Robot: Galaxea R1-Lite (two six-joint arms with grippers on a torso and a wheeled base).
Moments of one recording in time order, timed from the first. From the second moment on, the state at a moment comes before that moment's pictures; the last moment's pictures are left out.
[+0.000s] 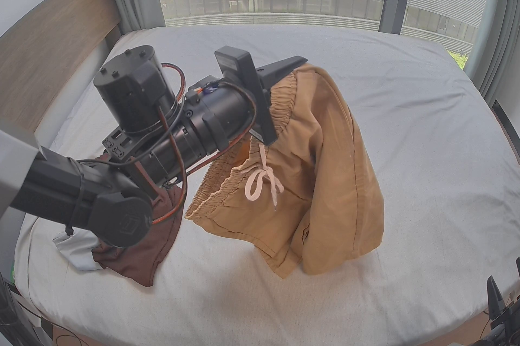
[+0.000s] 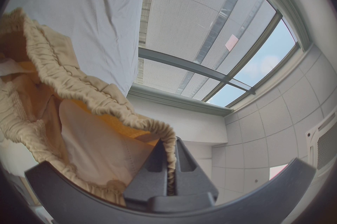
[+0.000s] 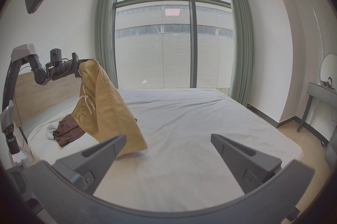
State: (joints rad) left arm -0.67 1.90 -1.06 -1.15 -0.30 -1.68; right arm 0.01 0.02 -0.02 0.00 -0.02 0.01
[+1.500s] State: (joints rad) left arm -0.51 1.99 -0.49 -1.54 -0.32 -1.01; right arm 0.00 0.02 -0.02 0.00 -0.02 0.01
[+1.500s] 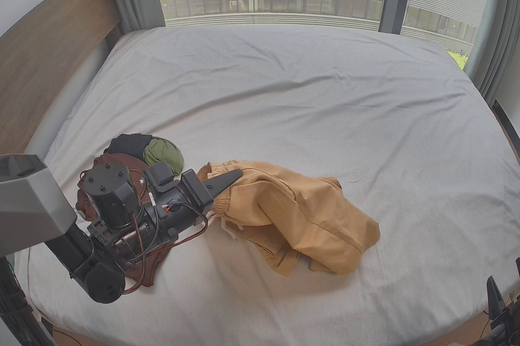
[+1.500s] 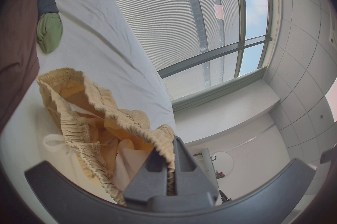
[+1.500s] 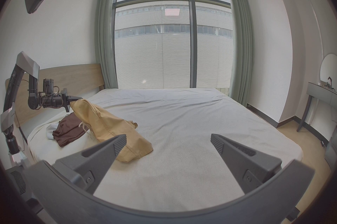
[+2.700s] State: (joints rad) left arm -0.44 2.04 -0.54 -1.54 -0.31 -0.98; right arm 0.14 0.35 -0.33 -0.09 0.14 0.32
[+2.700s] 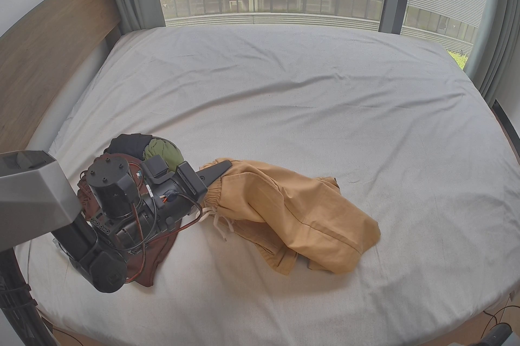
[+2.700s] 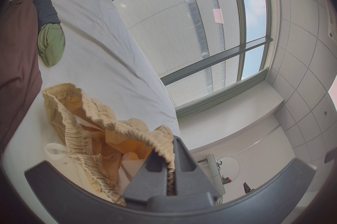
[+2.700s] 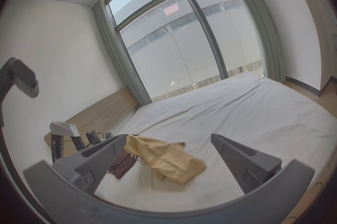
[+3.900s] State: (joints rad) left arm -0.43 2.06 -0.58 -1.55 -0.29 -0.98; right arm 0.24 1.29 -0.42 -0.54 0.24 0.34
